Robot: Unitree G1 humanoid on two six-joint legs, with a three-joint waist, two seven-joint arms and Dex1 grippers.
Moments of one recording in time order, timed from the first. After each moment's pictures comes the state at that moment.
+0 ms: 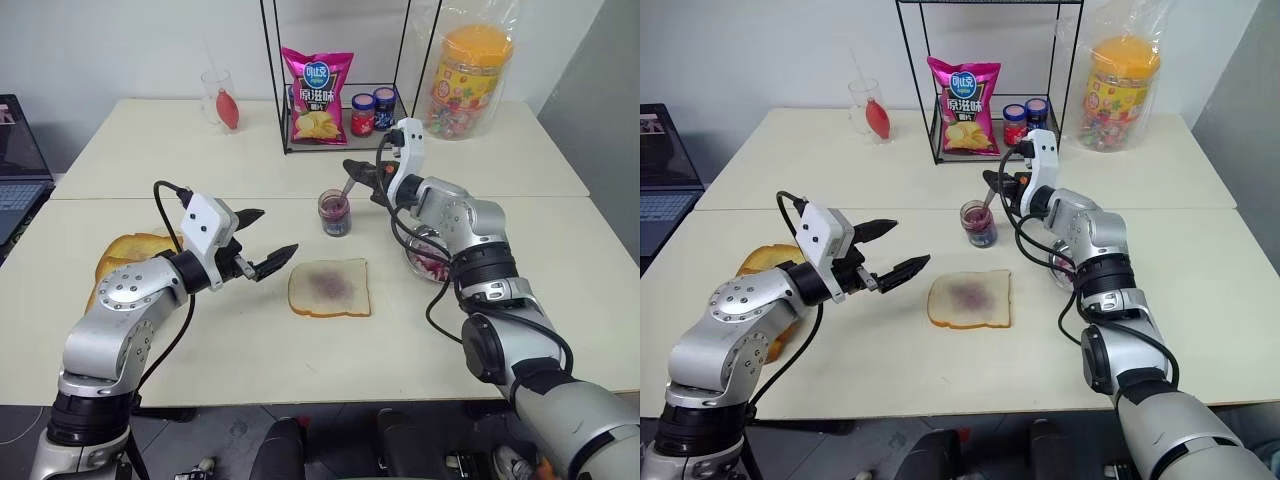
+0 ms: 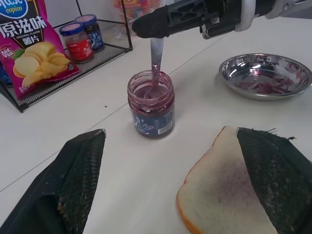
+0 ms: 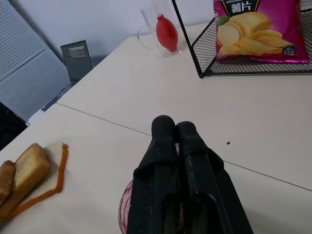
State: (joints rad) left arm -0.28 0.66 0.12 -0.35 -0.45 0.53 -0.69; right arm -1.09 -0.13 -0.14 0.63 0.38 0.62 0.50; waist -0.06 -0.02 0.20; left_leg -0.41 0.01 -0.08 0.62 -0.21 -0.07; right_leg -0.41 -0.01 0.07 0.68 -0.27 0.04
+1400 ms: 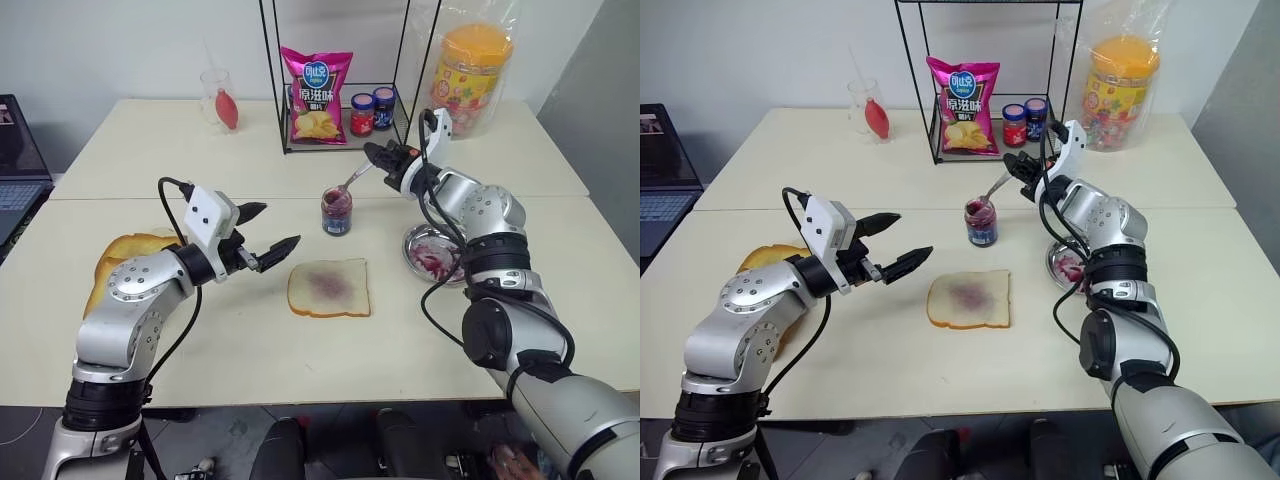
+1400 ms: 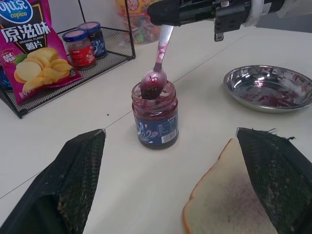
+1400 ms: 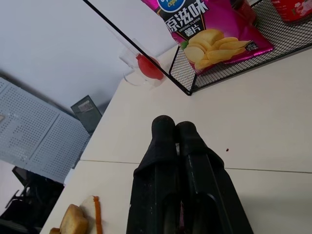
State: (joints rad) left arm -0.33 0.62 0.11 -0.28 -0.44 0.49 -0.71; right arm -1.15 -0.12 -0.40 0.68 0.58 0.76 0.31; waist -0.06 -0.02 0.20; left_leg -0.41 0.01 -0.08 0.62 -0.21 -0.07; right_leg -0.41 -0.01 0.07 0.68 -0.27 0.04
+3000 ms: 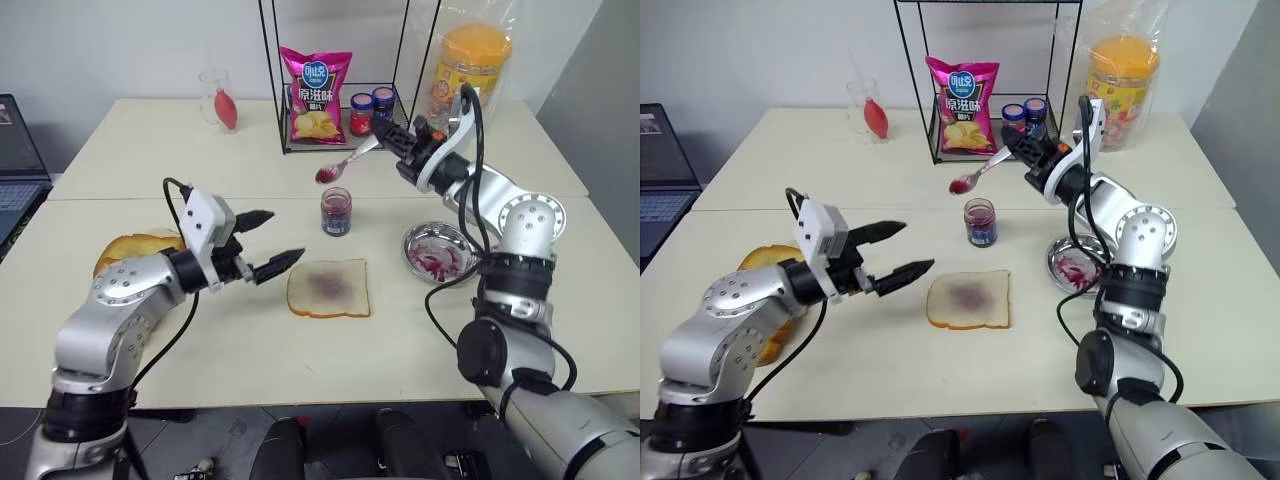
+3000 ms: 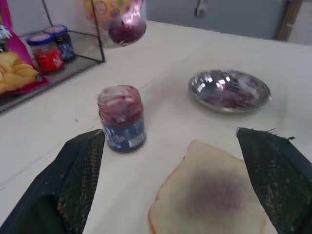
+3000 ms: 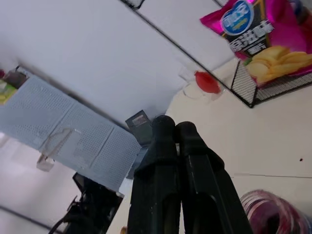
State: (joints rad) left arm -0.23 0.72 0.17 -0.40 -0.55 0.57 -0.81; right arm -0.95 -0.07 -0.43 0.11 0.91 1.09 0.13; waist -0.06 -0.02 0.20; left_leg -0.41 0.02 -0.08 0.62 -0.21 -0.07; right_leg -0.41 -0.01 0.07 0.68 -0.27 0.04
